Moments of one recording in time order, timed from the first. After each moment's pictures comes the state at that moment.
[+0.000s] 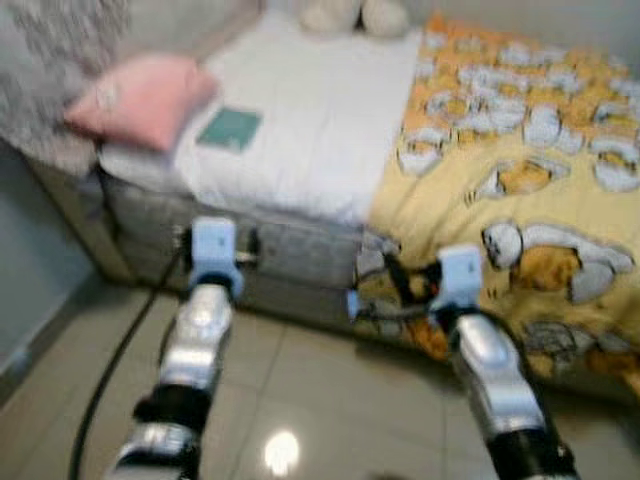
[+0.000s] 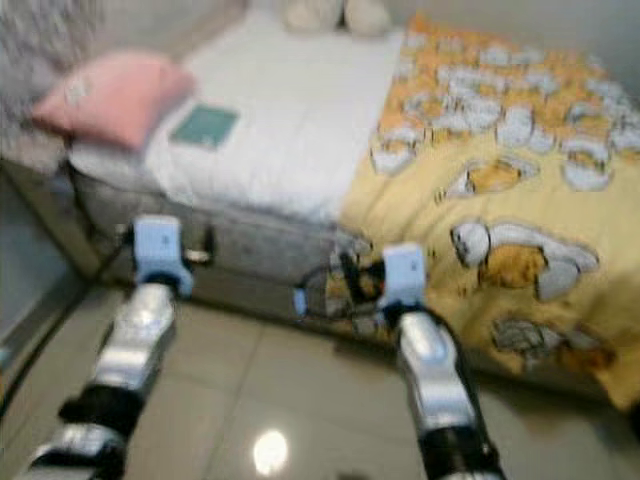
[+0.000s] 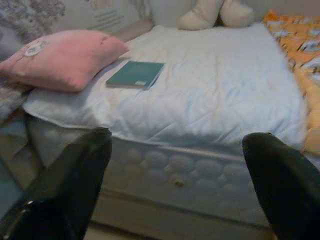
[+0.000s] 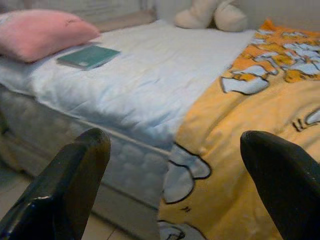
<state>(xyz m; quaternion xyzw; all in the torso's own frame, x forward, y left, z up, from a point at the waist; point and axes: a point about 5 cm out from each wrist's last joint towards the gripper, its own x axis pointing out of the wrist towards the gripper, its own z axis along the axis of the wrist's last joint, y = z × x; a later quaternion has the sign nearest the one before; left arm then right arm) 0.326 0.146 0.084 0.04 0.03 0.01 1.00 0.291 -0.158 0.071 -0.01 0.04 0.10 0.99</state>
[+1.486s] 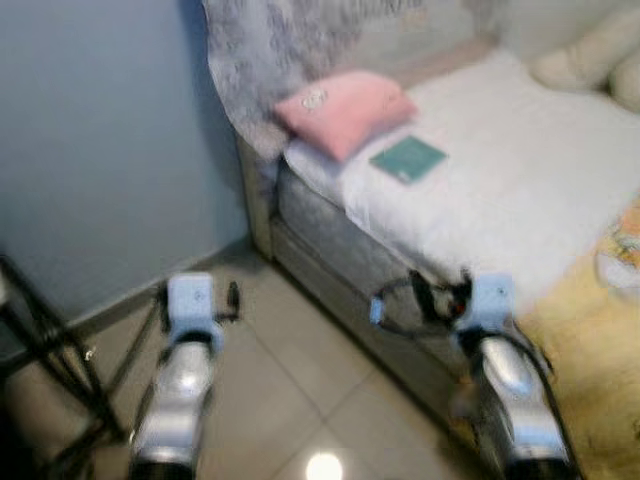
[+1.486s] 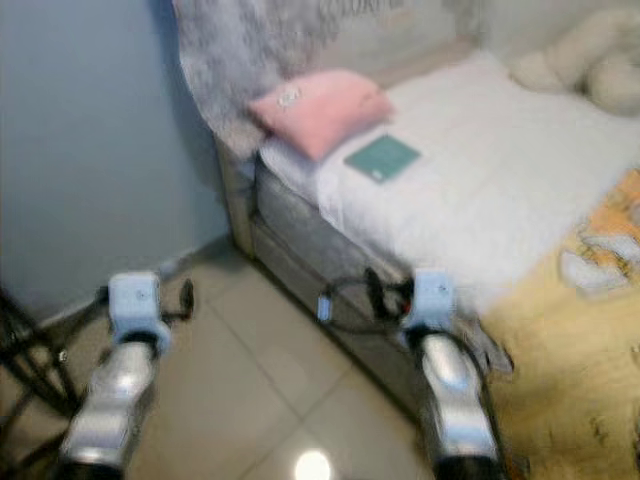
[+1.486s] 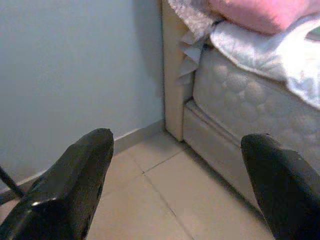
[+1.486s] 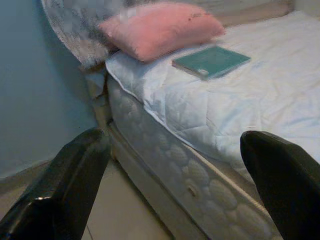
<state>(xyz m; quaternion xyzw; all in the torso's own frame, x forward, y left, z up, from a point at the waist) 0.267 0.168 0.046 0.04 0.11 0.05 0.99 0.269 -0.180 0.051 0.03 0.07 0.05 1.00</state>
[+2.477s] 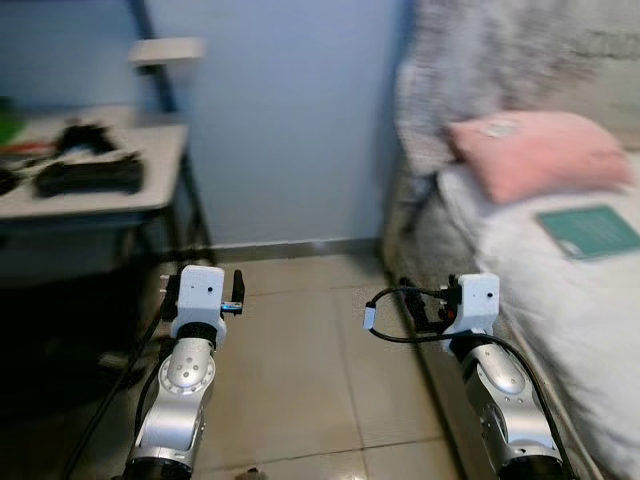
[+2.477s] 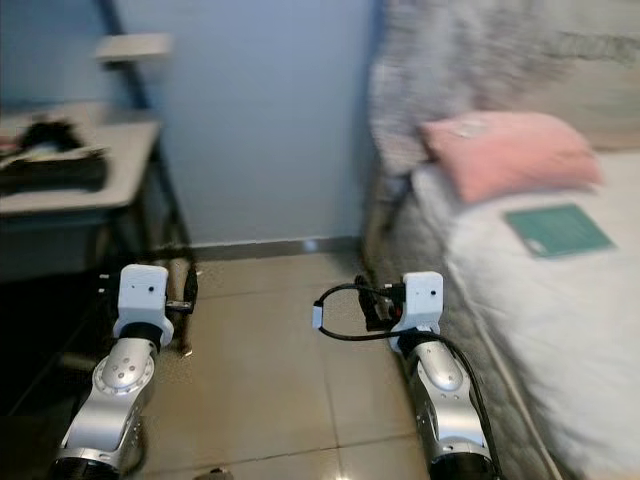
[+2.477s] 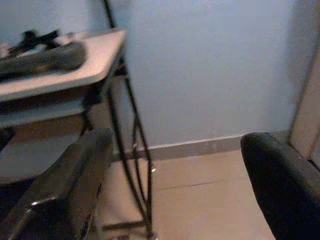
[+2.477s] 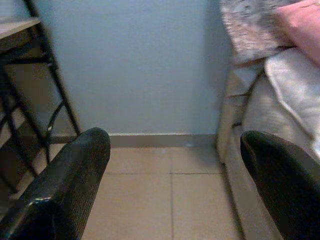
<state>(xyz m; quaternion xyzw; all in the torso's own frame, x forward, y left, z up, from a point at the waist) 0.270 0.175 0.061 0.11 0.07 0.05 0.99 0.271 -0.168 0.048 0.04 0.09 0.08 0.99</state>
